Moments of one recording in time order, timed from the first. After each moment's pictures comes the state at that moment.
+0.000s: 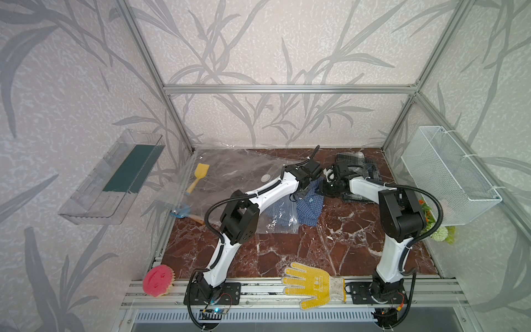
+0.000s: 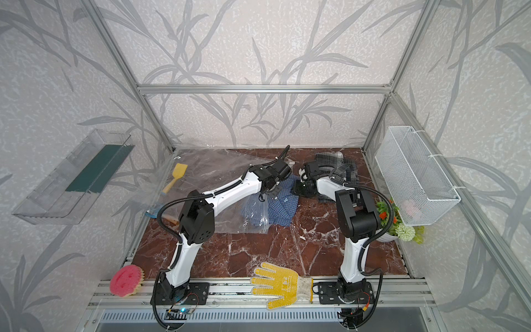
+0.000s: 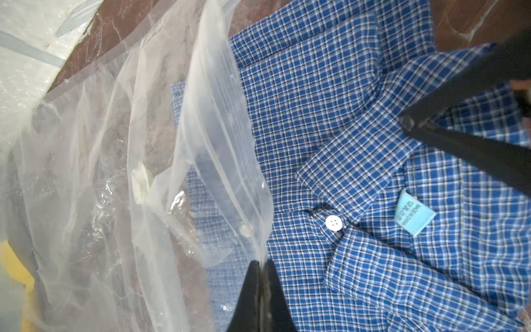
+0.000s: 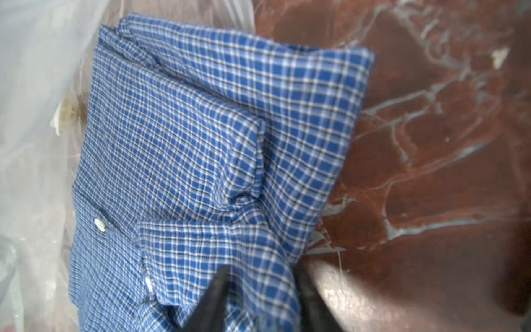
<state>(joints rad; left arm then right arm) -0.78 2.20 1.97 -0.96 -0.39 -0.10 0.24 1.94 1.23 -0.33 -0.36 0.42</state>
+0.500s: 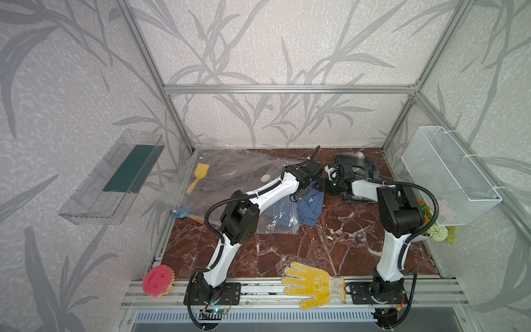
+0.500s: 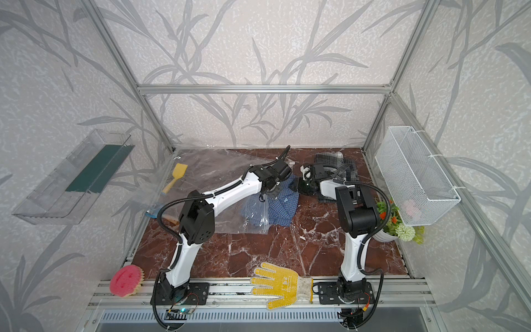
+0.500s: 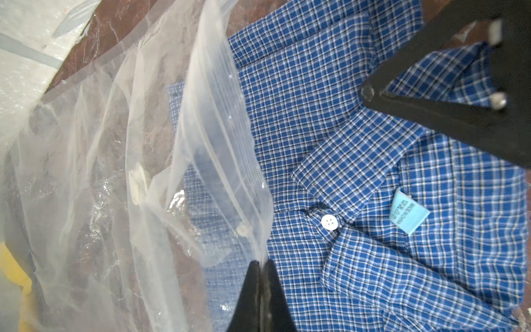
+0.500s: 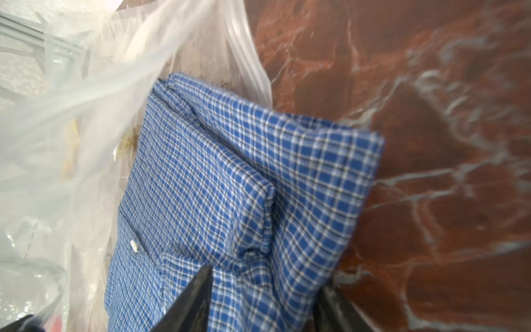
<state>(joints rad) -0.78 2.20 1.97 -0.96 -0.38 -0.10 0.19 2.01 1.17 -0.05 -0.54 0.44</state>
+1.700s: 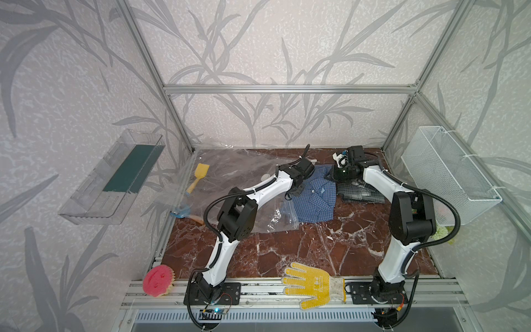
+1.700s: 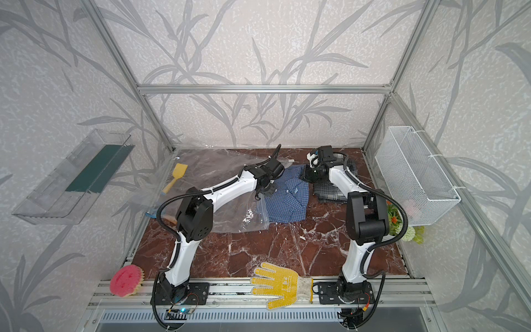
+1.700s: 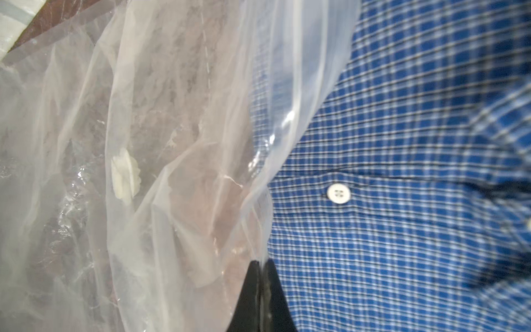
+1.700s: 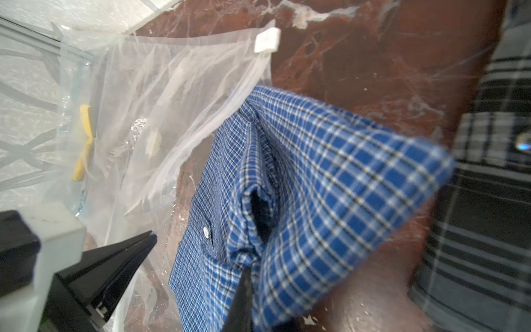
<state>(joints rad) -0.72 2.20 1.89 -0.88 -0.32 -0.14 0.11 1.88 1.45 -0.56 -0.49 0.31</state>
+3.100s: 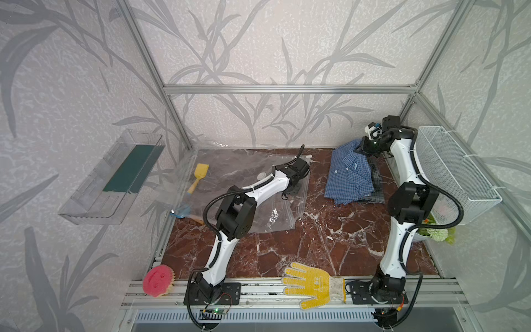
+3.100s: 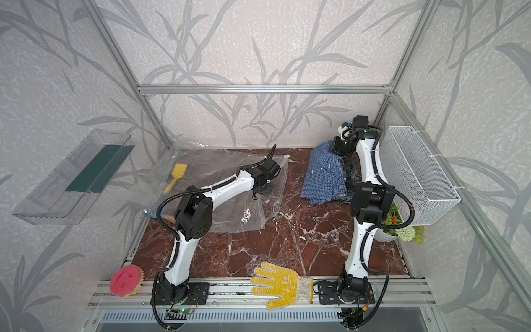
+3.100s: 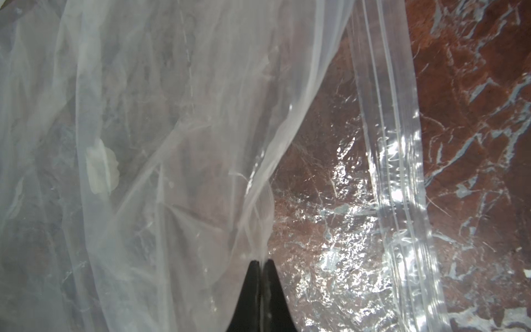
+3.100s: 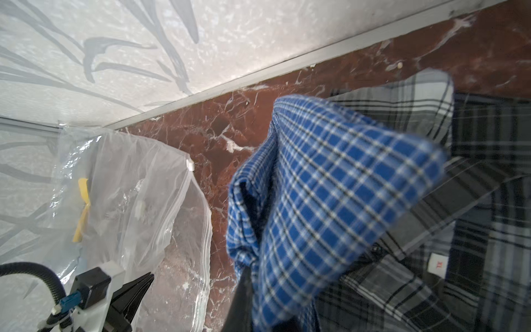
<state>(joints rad) -0.67 2.20 1.84 -0.85 -0.31 -0.15 -0.16 2.24 2.34 -1.11 -0.51 0.15</state>
